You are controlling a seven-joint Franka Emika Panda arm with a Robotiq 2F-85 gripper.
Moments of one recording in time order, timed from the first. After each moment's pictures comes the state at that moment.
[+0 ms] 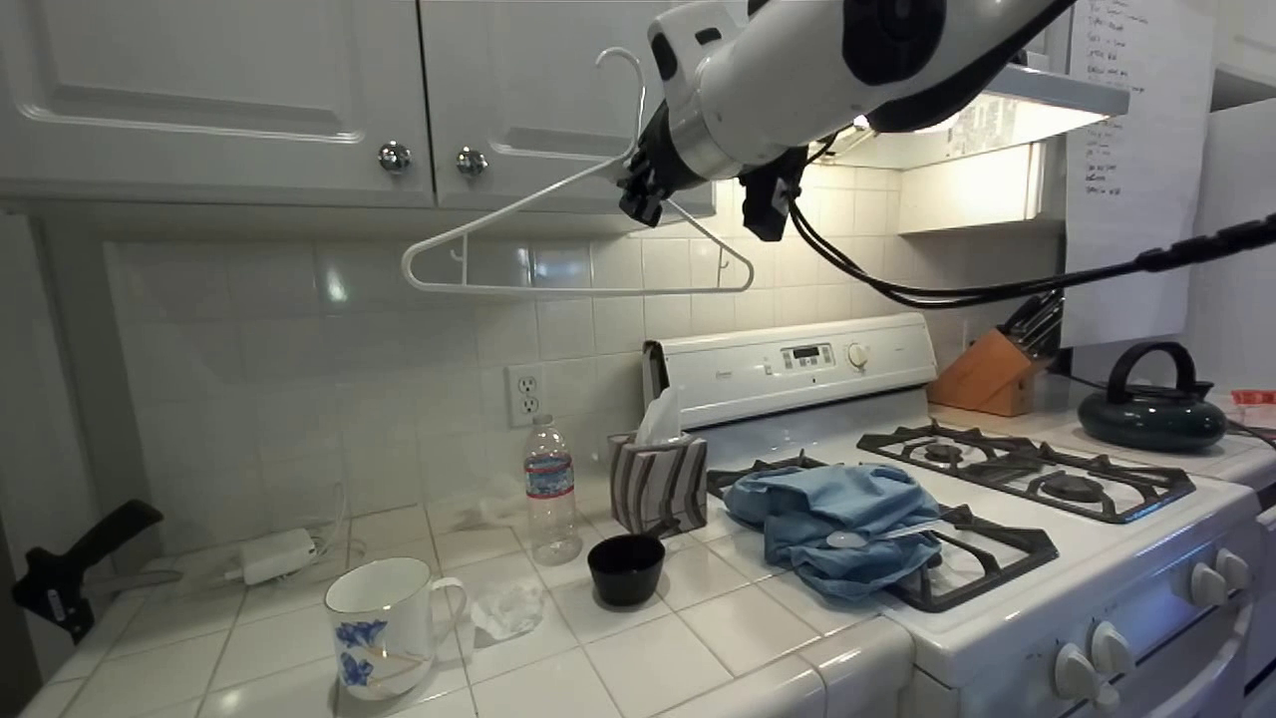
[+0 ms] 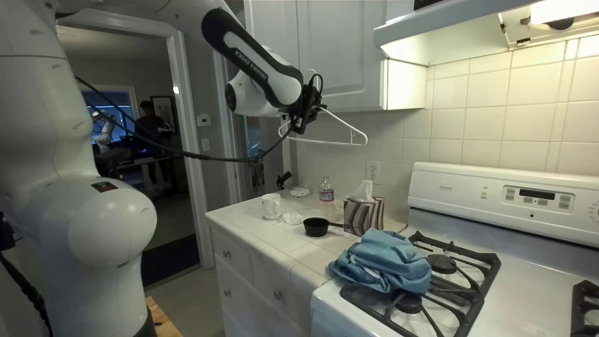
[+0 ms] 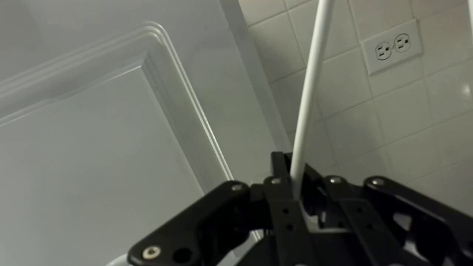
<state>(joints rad) 0.21 -0.16 -0.08 -2.15 -2.51 2.71 1.37</state>
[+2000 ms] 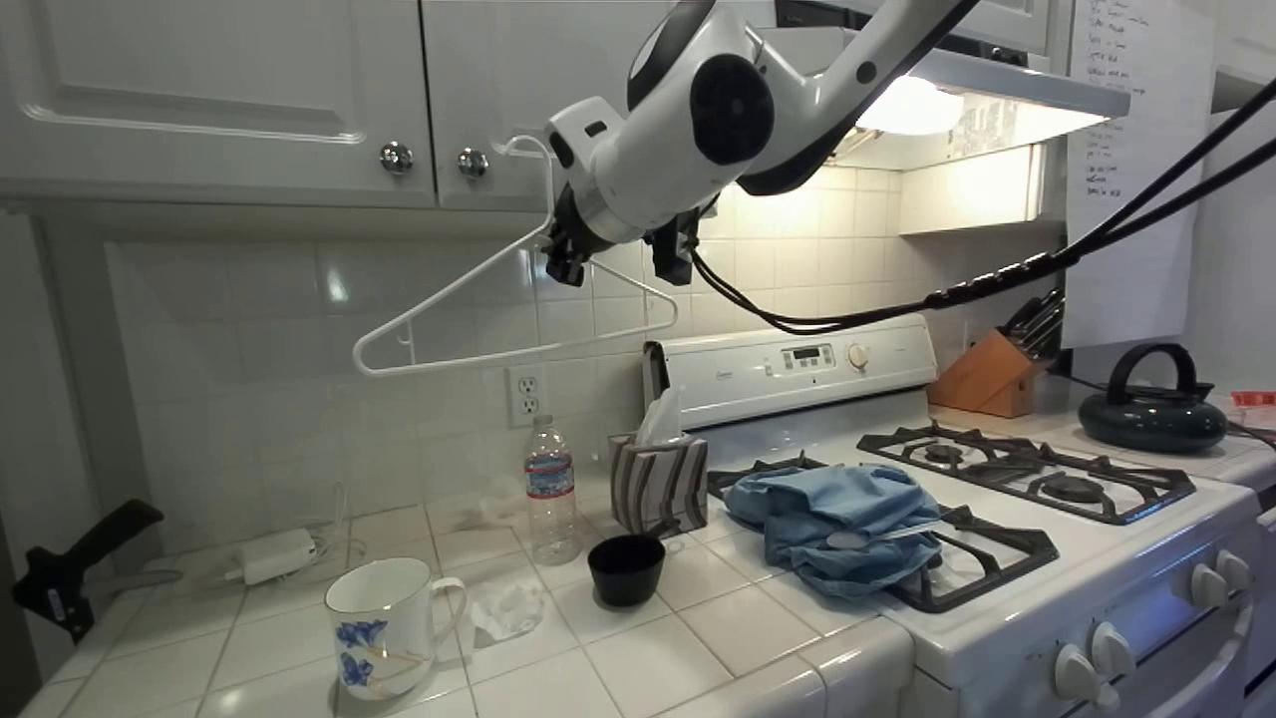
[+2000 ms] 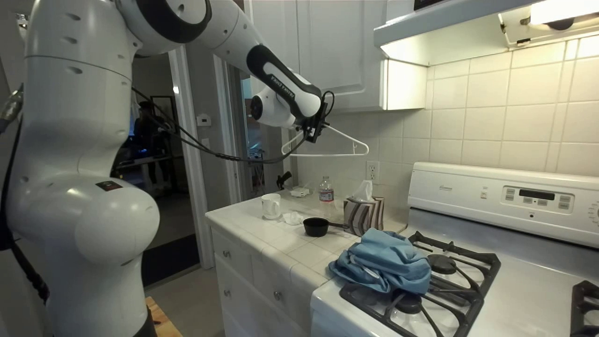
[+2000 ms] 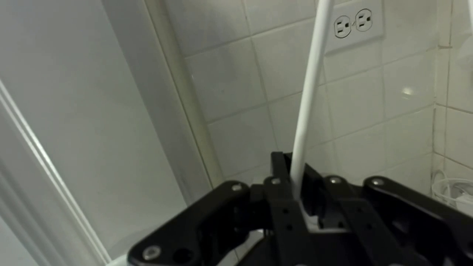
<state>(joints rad) 0.26 0.21 -0.11 -1.78 -2.51 2.86 1.28</state>
